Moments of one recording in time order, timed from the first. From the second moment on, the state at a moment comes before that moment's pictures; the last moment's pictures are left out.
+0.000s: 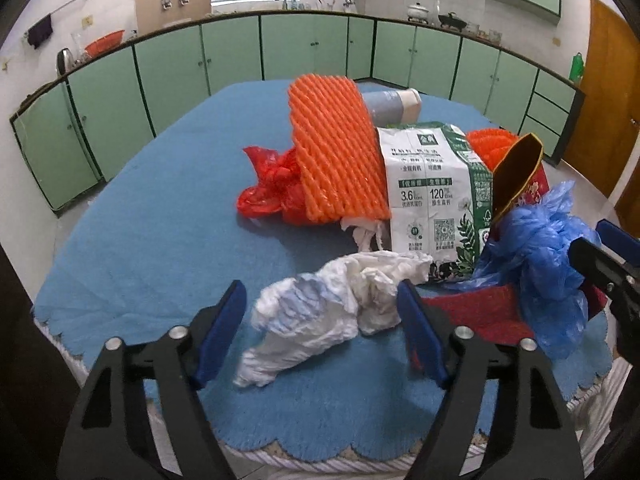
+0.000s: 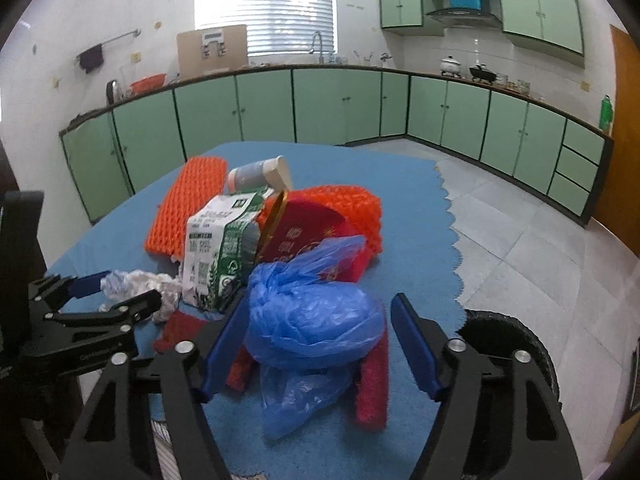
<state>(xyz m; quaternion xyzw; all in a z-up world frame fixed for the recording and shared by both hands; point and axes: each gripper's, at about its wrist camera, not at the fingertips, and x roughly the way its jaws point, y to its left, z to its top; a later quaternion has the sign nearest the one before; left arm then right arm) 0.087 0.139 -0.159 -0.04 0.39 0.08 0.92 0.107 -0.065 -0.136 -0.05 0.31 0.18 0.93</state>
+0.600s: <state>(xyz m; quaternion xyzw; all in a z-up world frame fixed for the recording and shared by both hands) 0.076 0.144 -0.135 -0.08 0.36 0.04 0.93 0.095 -0.054 -0.116 -0.04 0.29 0.29 0.91</state>
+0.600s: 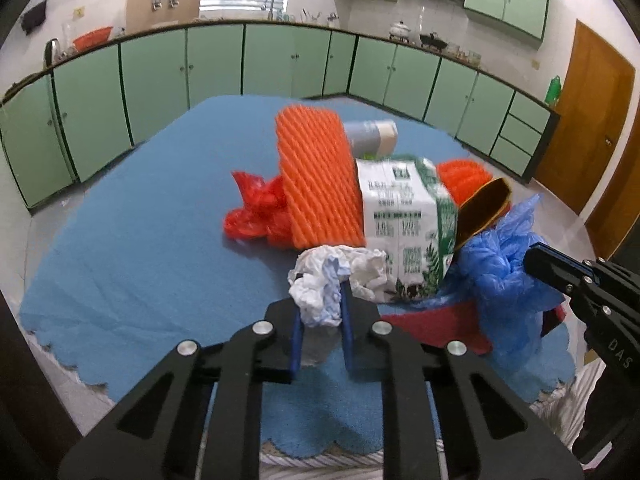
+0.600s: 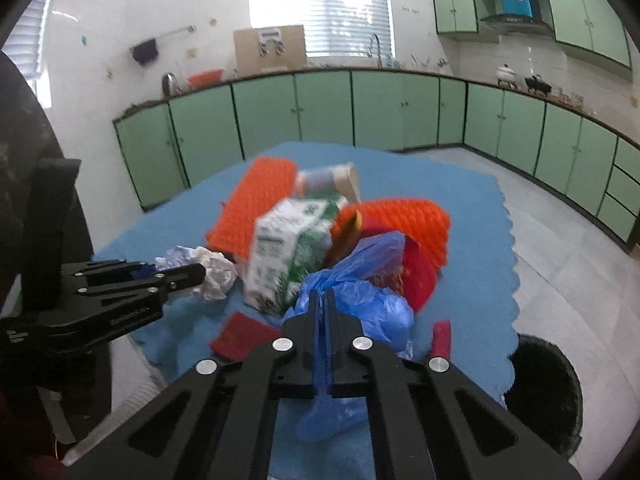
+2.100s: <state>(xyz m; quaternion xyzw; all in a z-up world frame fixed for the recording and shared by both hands) 0.159 -0.109 -0.084 -0.04 0.26 -0.25 0.93 0.099 -0.307 -0.059 0.08 0.21 0.06 0.97</state>
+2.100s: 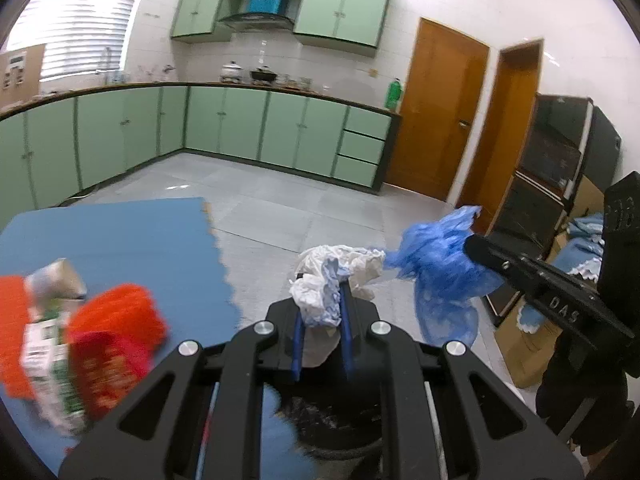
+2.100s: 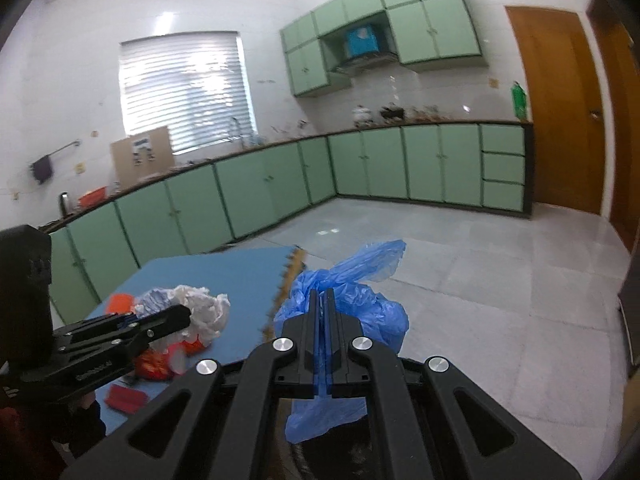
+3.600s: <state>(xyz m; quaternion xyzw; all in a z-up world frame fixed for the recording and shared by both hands) 0.157 -0.093 -0.081 -0.02 0.26 -0.19 0.95 0.095 -0.307 -0.088 0.12 0.20 -0.01 0.97</state>
